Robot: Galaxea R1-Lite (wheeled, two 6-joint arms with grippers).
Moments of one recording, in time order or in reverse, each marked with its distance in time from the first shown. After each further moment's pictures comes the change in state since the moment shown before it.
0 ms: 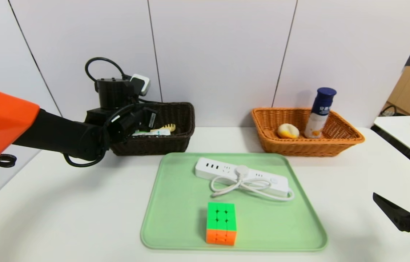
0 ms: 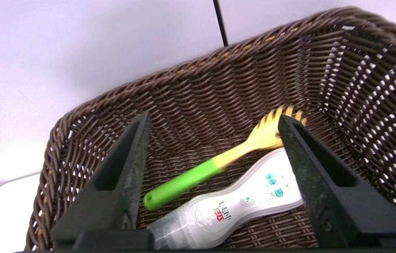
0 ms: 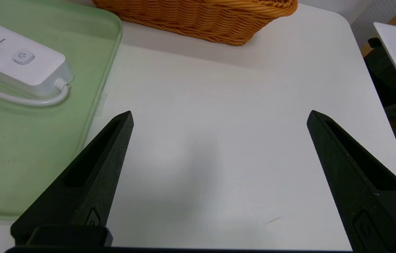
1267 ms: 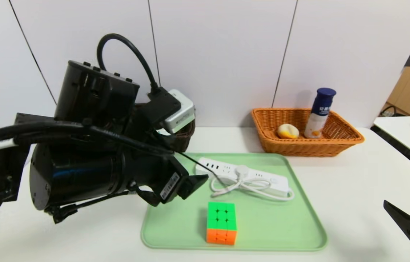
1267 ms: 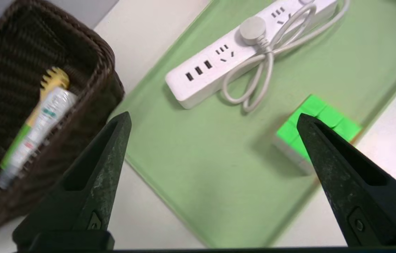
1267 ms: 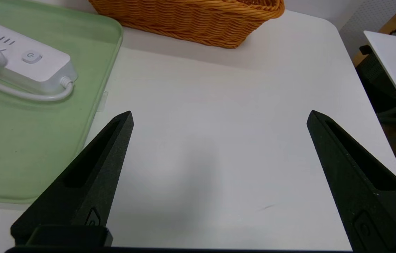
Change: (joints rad) left arm -0.489 -0.492 0.157 0.650 -0.105 -0.026; right arm -0.004 -0.110 0.053 0.006 0.001 0.001
